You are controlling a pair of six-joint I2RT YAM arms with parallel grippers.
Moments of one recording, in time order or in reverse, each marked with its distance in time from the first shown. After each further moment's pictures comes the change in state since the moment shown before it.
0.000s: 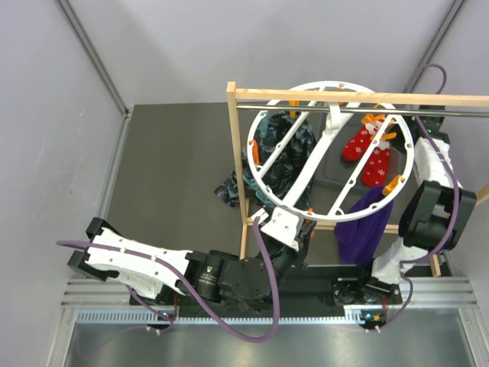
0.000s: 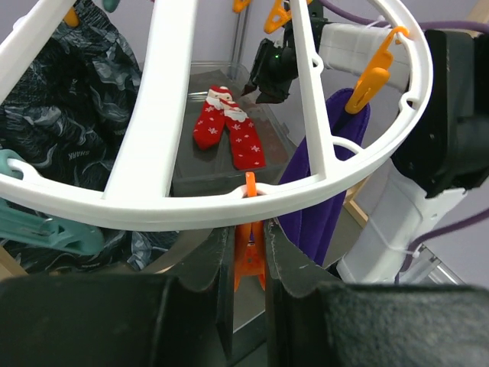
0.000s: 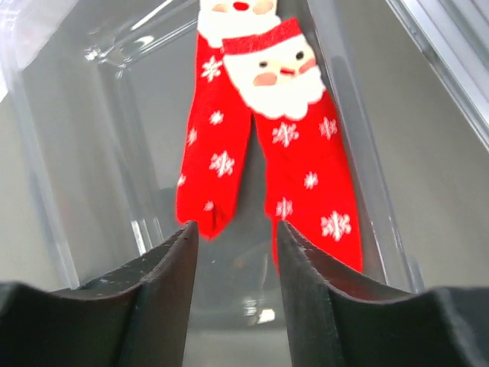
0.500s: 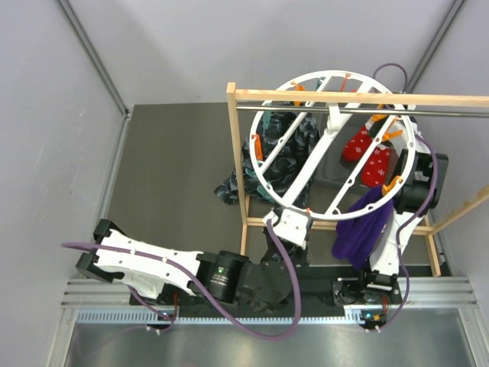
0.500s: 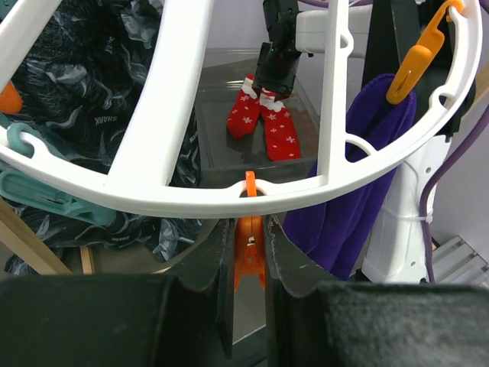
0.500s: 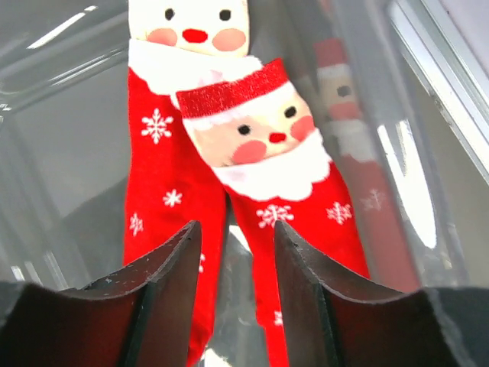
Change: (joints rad) left arm 0.017 0.044 0.006 -0.095 -0.077 -0.063; right arm 0.149 0.413 0.307 -0.029 0.324 -0.027
